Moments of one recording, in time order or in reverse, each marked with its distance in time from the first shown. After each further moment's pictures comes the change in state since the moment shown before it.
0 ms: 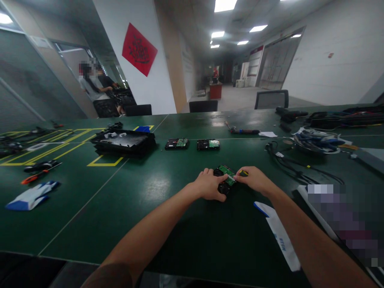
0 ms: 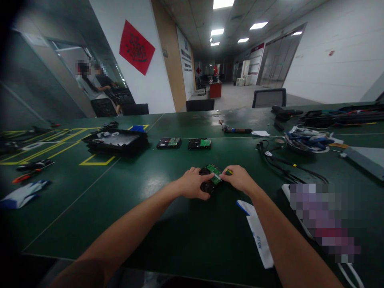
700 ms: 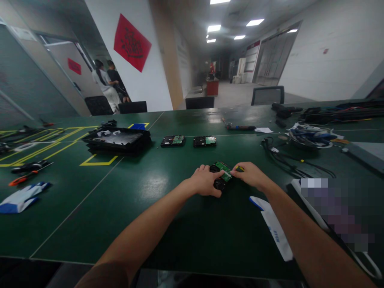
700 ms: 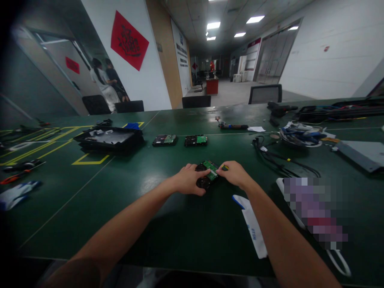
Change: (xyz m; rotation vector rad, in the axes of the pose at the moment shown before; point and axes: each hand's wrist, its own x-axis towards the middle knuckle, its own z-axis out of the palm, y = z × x) left_hand 0.001 0.001 0.000 0.018 -0.015 0.006; right_hand 0.001 0.004 0.003 0.018 0.012 0.006
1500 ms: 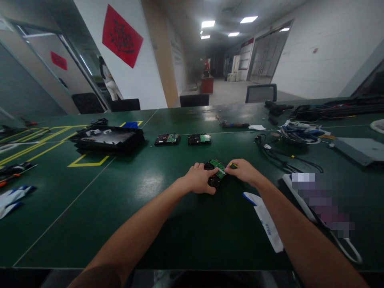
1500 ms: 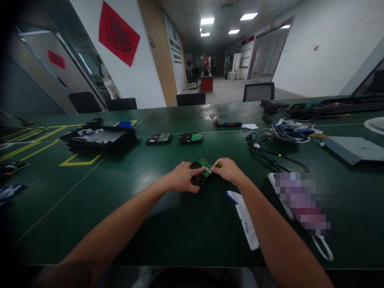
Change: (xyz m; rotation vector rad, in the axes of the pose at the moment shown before) left_hand 0.004 -0.002 0.004 -0.001 0.000 -0.004; right_hand 0.000 -0.002 0.001 -0.011 0.011 0.005
